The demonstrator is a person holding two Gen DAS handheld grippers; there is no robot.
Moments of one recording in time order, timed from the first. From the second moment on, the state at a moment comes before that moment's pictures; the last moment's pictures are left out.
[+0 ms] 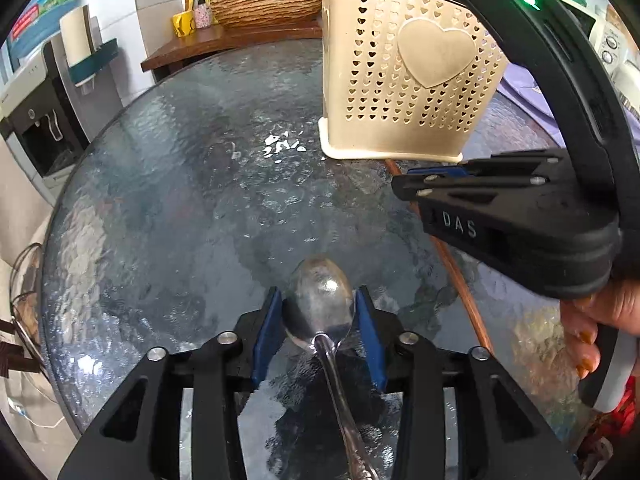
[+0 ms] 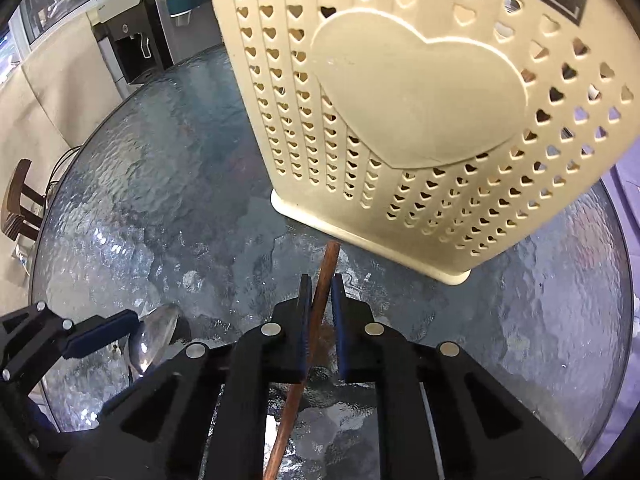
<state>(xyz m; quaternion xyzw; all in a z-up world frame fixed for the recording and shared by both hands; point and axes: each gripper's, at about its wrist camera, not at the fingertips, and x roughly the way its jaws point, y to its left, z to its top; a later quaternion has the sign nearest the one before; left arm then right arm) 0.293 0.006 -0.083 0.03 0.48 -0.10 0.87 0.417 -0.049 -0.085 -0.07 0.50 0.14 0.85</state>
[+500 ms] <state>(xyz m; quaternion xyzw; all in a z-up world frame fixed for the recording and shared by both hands) 0.304 -0.002 -0.084 0.04 0.48 -0.10 0.87 0.383 -0.082 -0.090 -0.05 0.48 0.16 0.86</state>
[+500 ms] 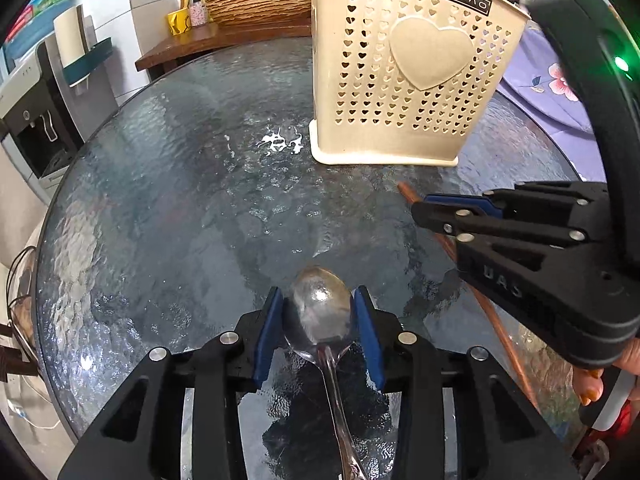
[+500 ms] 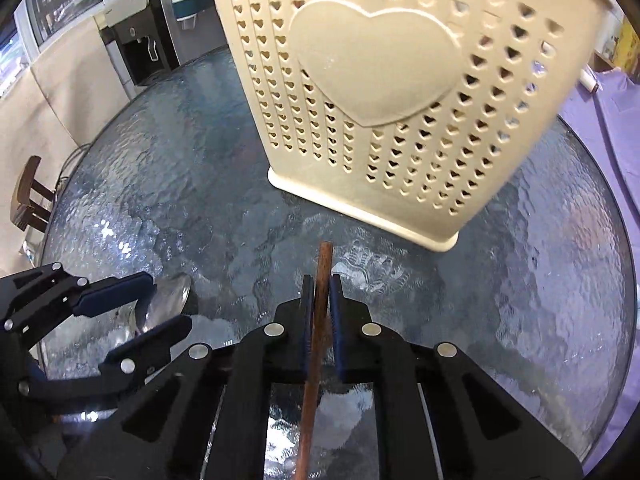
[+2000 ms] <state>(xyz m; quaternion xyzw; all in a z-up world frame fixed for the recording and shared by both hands) 0.250 -0.022 0.071 0.02 0.29 -0.16 0.94 0.263 -0.191 0.112 0.06 0.26 0.23 0.94</state>
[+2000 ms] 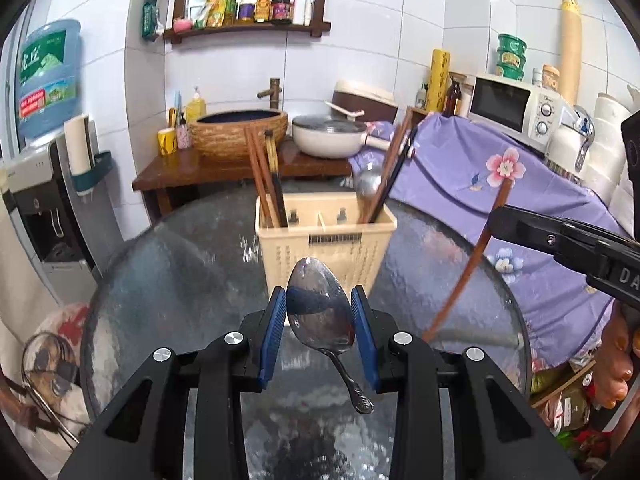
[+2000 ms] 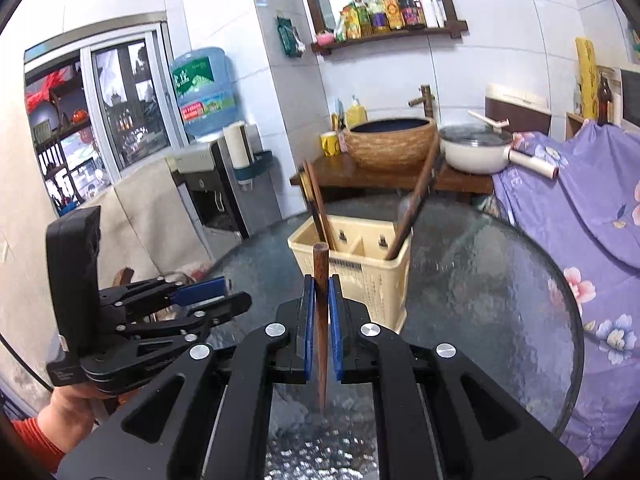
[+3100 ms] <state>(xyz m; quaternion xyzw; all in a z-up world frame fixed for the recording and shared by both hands) 0.367 -0.052 0.080 0.07 0.26 -0.07 0.96 0.400 -0.175 0.140 0.05 0.26 0.13 0.95</state>
